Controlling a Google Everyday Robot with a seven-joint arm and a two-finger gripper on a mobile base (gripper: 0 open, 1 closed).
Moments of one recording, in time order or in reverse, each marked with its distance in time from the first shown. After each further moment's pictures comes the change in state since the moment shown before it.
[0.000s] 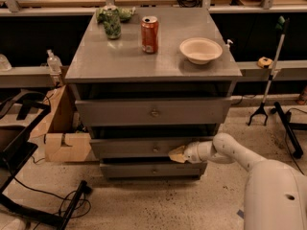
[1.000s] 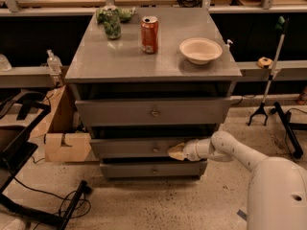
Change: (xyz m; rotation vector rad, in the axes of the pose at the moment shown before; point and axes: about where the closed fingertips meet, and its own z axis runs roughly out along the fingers) arm -0.016 -0.002 -0.003 0.058 0.020 -0.045
